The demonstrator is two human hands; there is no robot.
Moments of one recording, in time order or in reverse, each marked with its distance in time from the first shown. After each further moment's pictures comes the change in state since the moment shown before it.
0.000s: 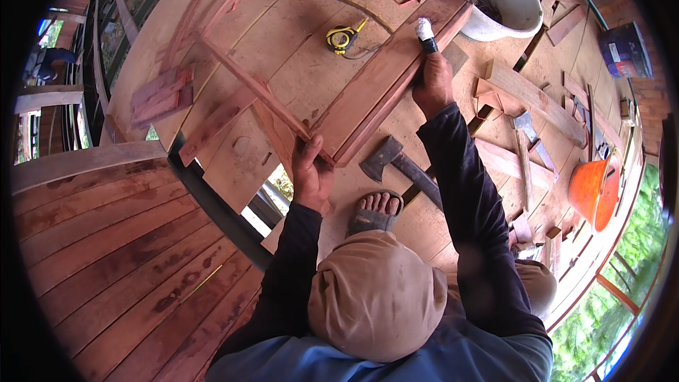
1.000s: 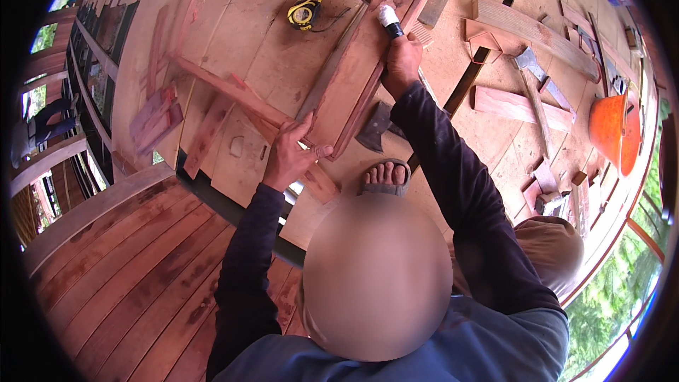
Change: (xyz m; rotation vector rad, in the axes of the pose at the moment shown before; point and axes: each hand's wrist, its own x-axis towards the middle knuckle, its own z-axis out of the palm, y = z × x) left_hand 0.029 0.047 0.001 1.751 -0.638 0.122; right_hand -0.025 0.044 -0.027 -0.105 0.357 -0.152
